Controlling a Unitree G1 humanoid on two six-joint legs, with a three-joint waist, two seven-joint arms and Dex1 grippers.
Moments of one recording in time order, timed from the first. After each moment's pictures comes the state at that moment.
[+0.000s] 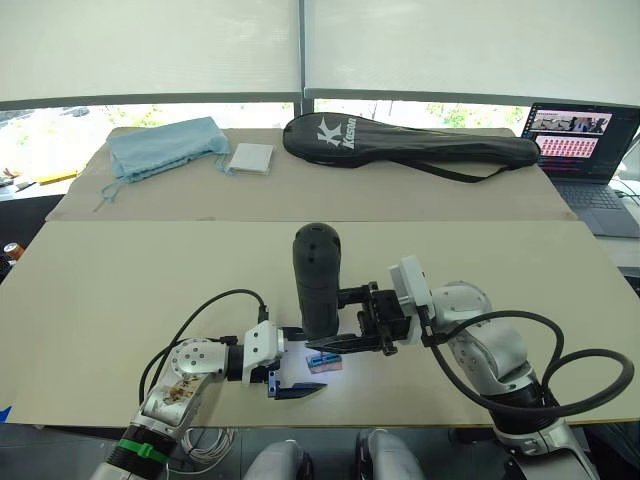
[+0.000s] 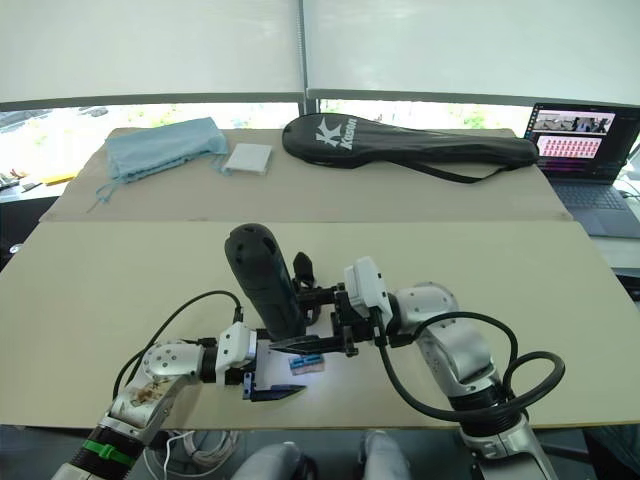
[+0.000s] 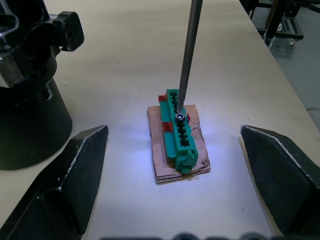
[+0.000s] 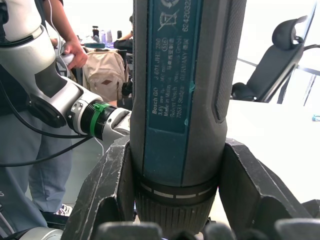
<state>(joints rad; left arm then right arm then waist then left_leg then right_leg) -0.13 0.50 -0.25 0.01 -0.22 -0.07 -1.16 -0.41 -0.41 0.23 -0.28 0.53 0.24 1.24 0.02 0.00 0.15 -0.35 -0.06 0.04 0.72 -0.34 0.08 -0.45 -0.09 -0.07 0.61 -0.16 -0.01</state>
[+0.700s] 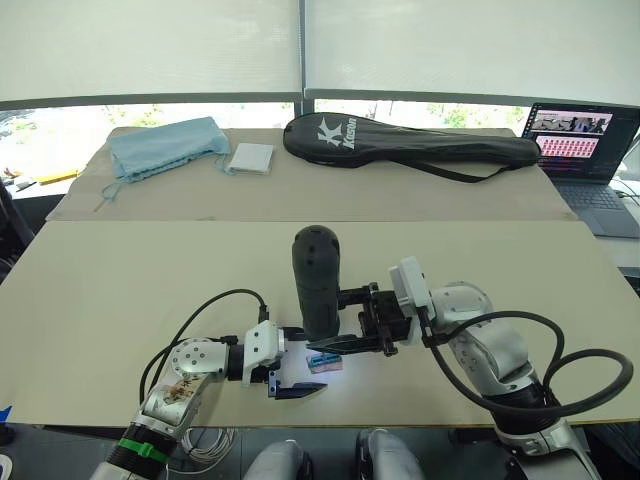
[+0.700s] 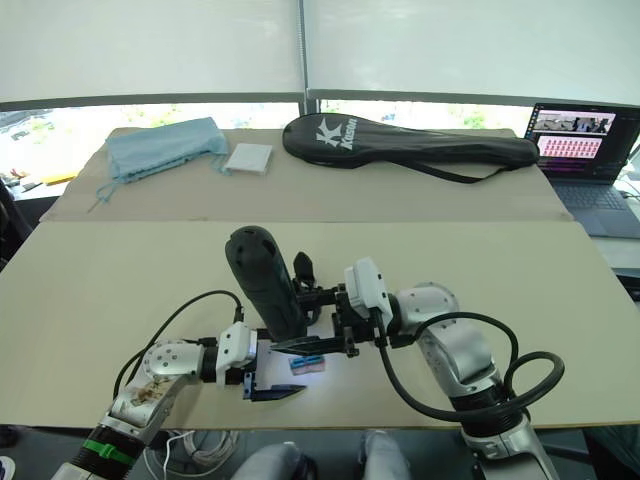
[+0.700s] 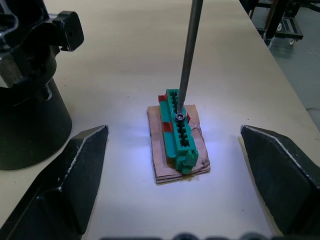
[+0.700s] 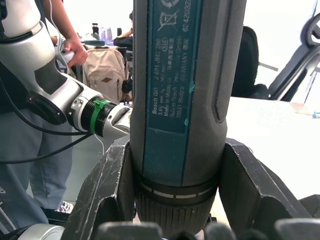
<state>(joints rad) -0.13 0.50 -0.25 0.01 -0.22 -0.06 -1.16 -0.40 -0.42 0.23 -0.28 0.52 0.24 1.24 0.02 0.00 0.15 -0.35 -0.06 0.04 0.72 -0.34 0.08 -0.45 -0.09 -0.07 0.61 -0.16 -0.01</state>
